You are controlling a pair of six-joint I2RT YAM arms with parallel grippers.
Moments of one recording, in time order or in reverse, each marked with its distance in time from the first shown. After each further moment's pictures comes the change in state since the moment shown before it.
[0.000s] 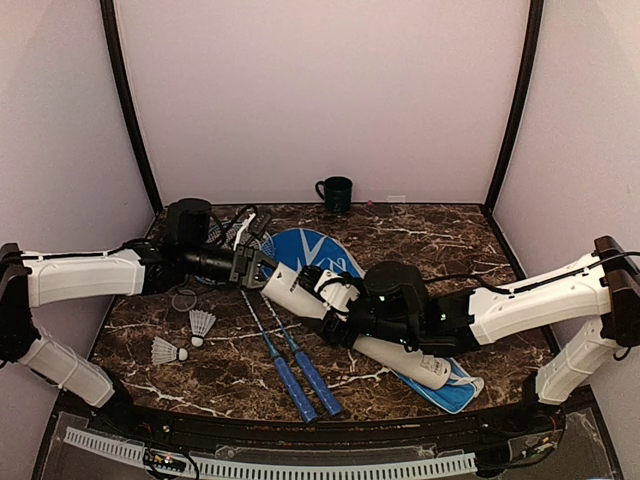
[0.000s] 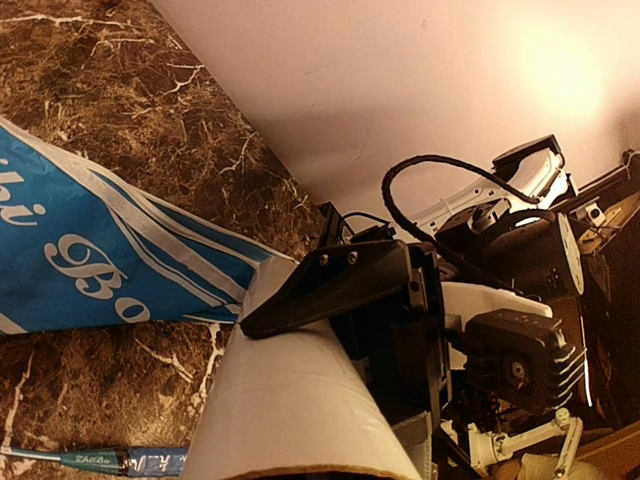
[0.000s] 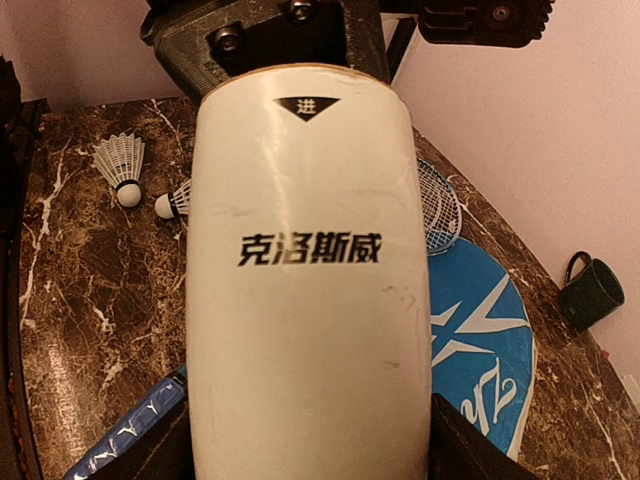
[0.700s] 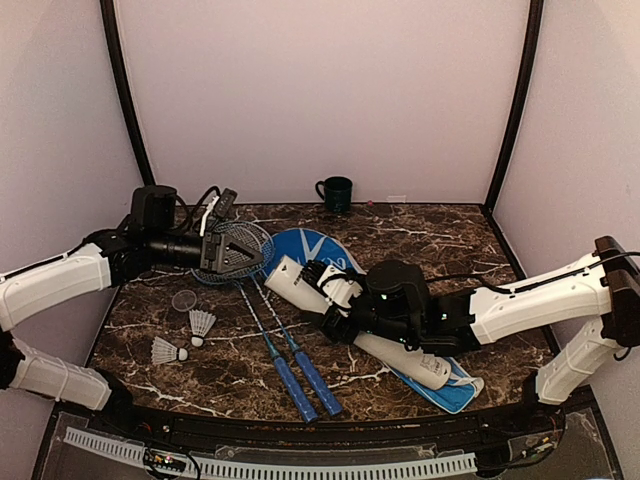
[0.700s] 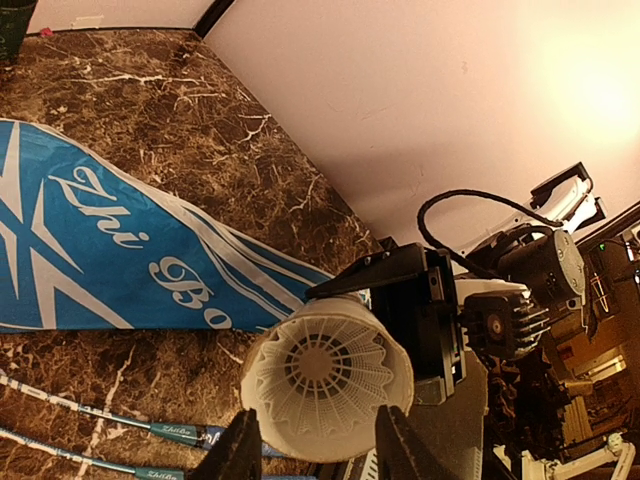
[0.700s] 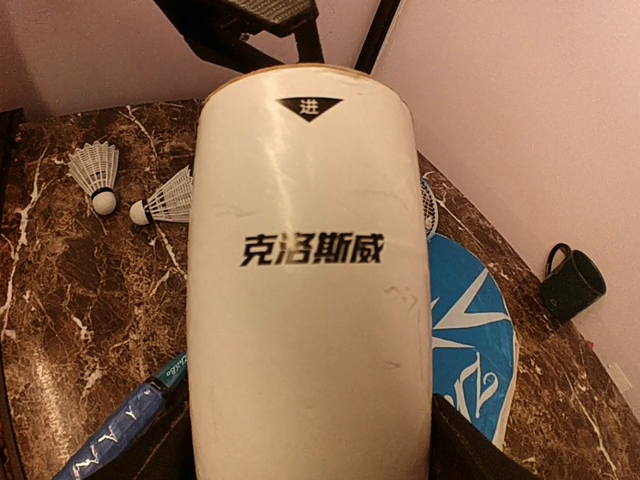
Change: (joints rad) left arm 0.128 -0.177 0.032 -0.286 -0.086 0.177; right arm 0.001 -0.004 -0.006 0.017 0.044 0.004
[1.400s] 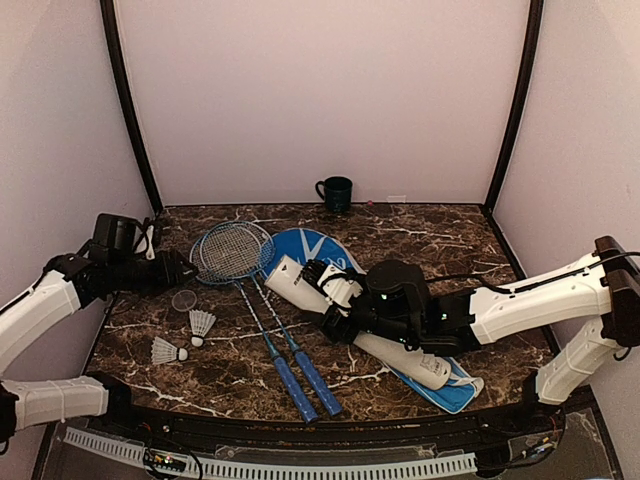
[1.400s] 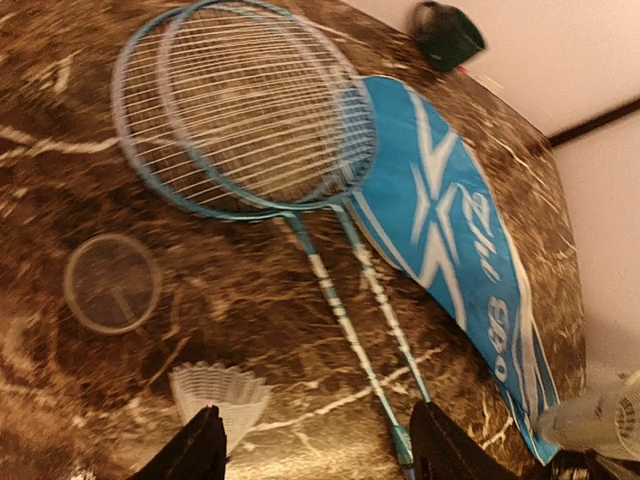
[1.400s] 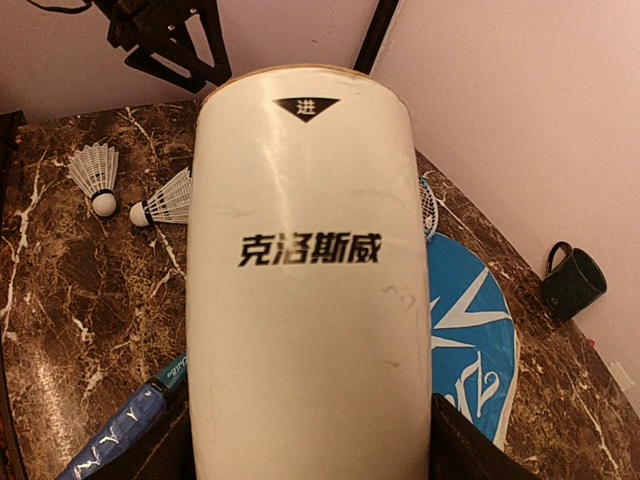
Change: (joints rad) left arm 0.229 -0.270 -0.132 -0.394 -0.591 -0.050; right arm 0.000 0.000 0.000 0.001 0.003 0.008
